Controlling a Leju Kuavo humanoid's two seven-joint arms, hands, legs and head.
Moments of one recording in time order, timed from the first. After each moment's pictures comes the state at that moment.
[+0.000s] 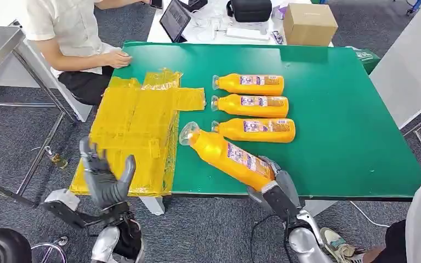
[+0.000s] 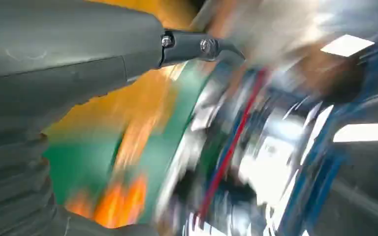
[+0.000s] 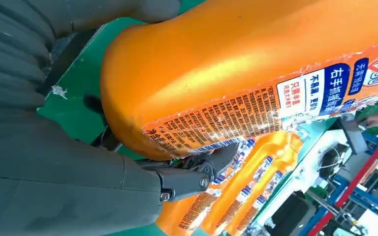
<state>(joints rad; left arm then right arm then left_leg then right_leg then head) -0.02 -0.30 -0.22 -1.45 0.45 0.24 -0.60 -0.05 -0.08 0.25 -1.27 0.36 -0.21 -0.47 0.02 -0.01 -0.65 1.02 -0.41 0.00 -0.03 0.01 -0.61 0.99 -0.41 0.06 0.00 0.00</state>
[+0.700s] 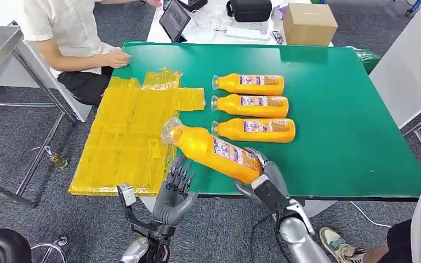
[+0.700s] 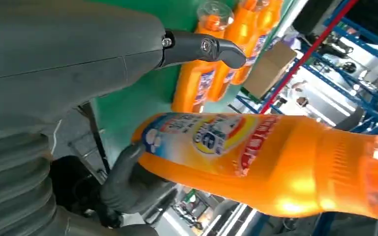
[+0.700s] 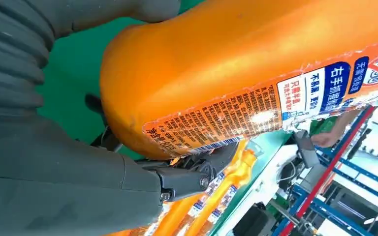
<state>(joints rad) -0.09 -0.23 -0.48 -1.11 0.56 -0.13 -0.50 -0.12 -0.04 0.29 -1.25 0.35 -0.16 -0.52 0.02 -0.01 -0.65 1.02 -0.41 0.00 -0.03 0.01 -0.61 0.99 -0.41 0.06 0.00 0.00</state>
